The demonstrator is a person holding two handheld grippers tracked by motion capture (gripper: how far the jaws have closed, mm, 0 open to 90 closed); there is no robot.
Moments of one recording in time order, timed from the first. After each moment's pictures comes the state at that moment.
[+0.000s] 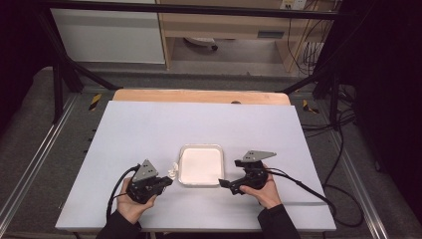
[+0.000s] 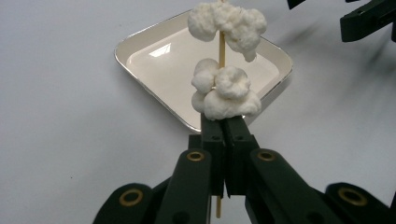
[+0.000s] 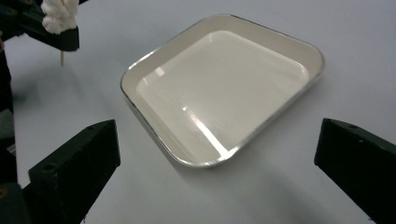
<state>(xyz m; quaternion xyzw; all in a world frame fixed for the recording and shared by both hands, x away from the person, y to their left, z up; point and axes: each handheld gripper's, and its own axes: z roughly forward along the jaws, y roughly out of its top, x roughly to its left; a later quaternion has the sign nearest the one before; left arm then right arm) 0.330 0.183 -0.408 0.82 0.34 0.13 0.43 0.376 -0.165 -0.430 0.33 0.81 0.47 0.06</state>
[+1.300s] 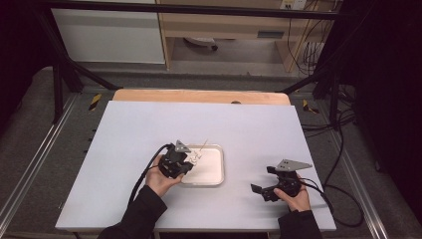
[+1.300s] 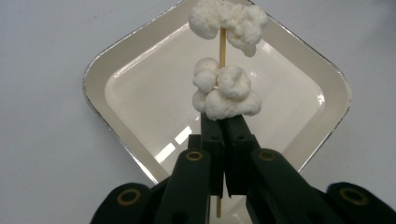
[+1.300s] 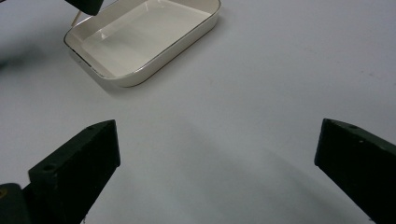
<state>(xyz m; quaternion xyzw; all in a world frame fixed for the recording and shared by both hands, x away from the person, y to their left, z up) 0.399 0.109 -0.411 0.87 0.37 0.10 0.32 0.356 -0.252 -0.447 0.38 0.80 0.46 0.10</state>
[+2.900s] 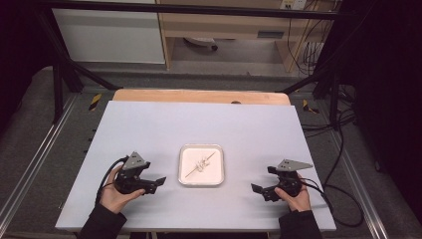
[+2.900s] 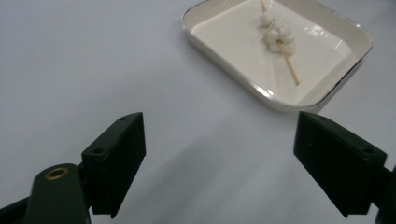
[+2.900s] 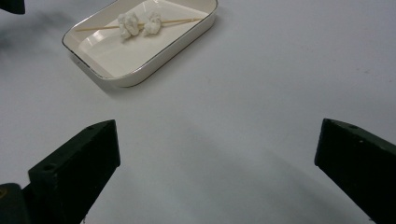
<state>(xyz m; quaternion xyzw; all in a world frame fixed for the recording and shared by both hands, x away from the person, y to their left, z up) 0.356 0.229 -0.427 0.83 0.38 0.15 0.40 0.355 -0.253 -0.446 0.38 0.80 0.46 0.10</state>
